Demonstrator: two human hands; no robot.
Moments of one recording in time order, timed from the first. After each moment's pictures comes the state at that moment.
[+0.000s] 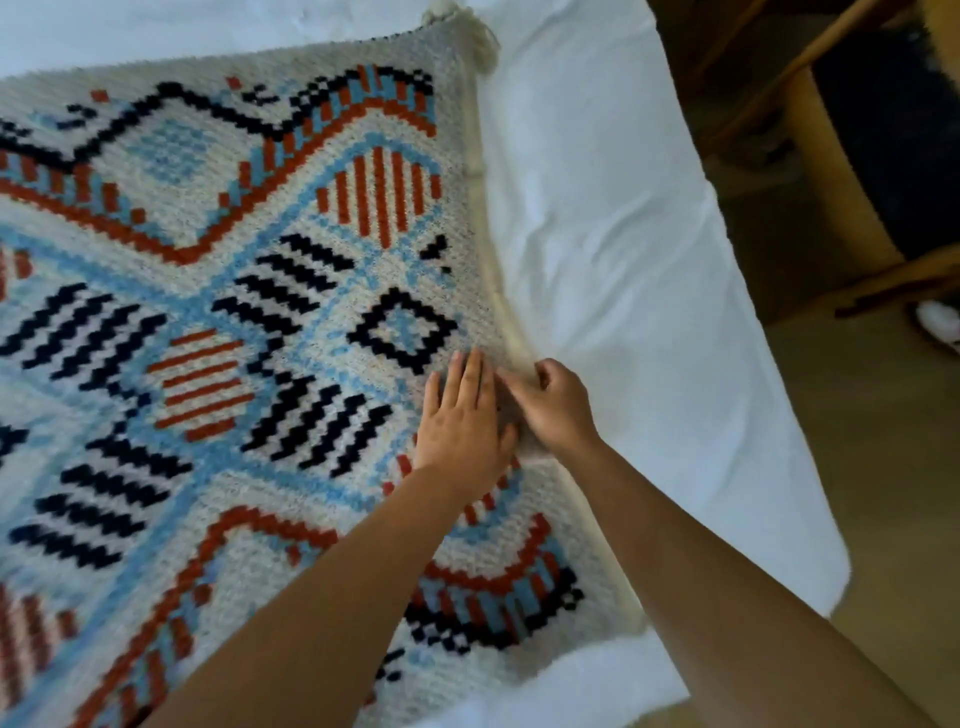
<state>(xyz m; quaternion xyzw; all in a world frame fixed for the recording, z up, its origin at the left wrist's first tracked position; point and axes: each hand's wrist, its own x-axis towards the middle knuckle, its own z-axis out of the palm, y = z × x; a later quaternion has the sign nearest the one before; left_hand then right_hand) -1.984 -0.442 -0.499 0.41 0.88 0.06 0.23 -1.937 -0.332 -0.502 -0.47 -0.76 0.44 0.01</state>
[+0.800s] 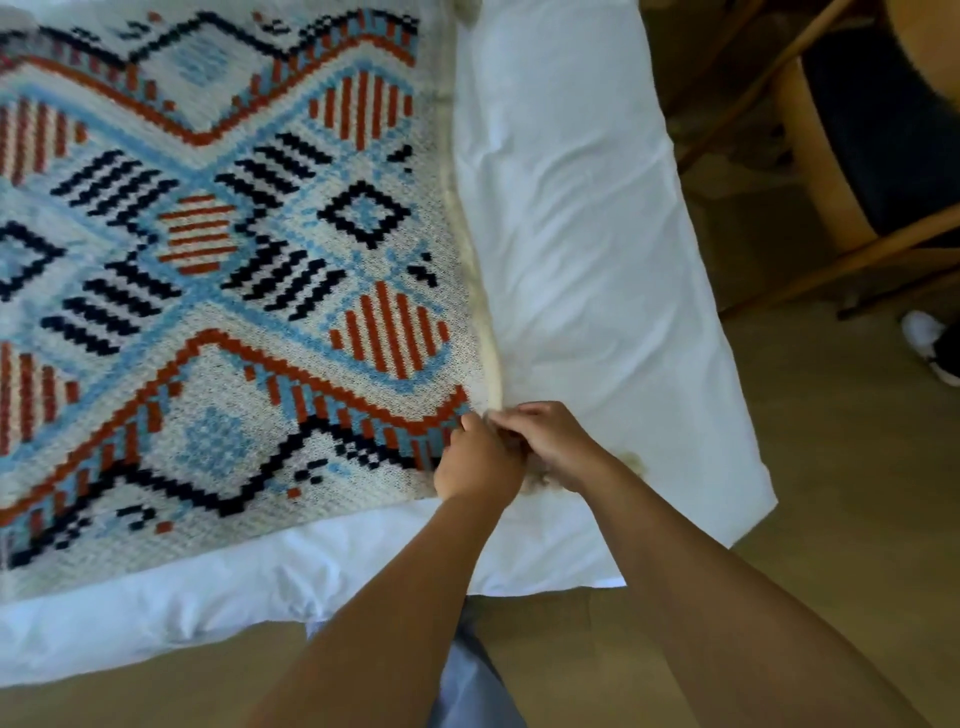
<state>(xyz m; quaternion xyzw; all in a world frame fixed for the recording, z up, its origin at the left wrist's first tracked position) -1.779 -0.446 -0.459 0.05 0.90 0.21 0.39 -1.754 -0.352 -0.465 -0.42 -0.62 0.64 -0.17</state>
